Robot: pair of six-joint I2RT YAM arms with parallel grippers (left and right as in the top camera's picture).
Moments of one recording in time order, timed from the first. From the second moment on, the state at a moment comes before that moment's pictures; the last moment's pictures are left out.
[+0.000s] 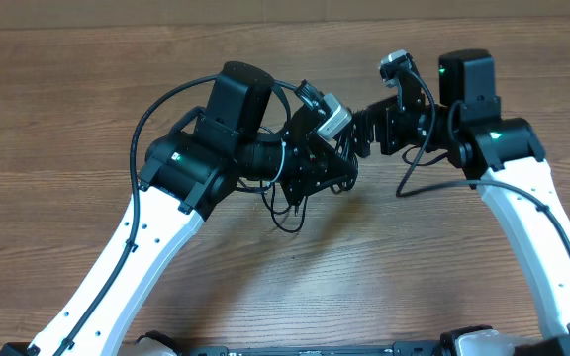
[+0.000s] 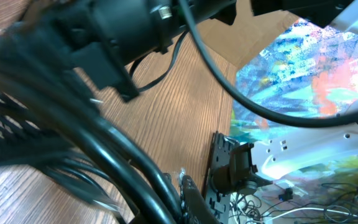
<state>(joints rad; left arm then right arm) -0.53 1.44 1.49 -0.79 0.88 0.02 0.19 1.48 1.34 -0.69 -0.56 0.08</state>
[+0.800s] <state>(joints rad) -0.36 1.44 1.49 -0.78 0.78 -0.34 0.03 1.54 1.34 -0.93 0.01 0.35</state>
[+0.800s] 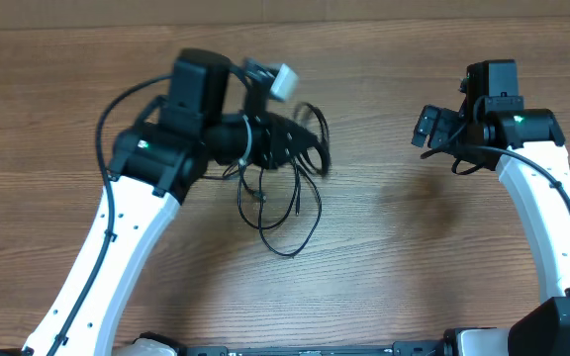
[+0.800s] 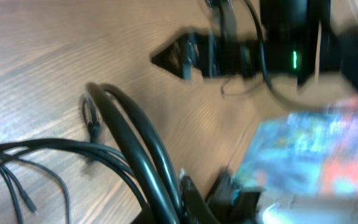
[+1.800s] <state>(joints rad) -0.30 1.44 1.49 -0.76 0.34 -1.82 0.03 1.54 1.34 -0.93 0.01 0.35</state>
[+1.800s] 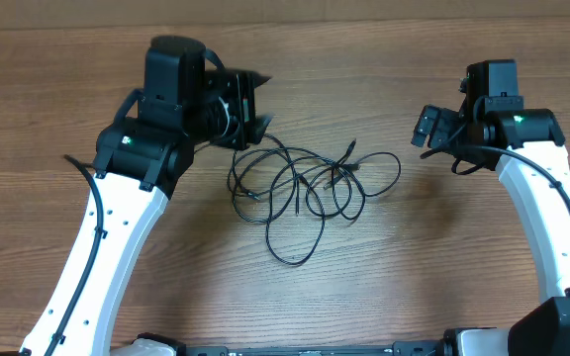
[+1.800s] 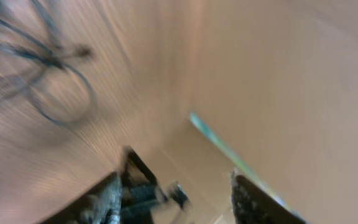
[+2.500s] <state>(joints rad) -0.30 1.44 1.49 -1.34 -0.39 -1.06 0.07 1.55 1.34 -0.93 -0.50 0.08</state>
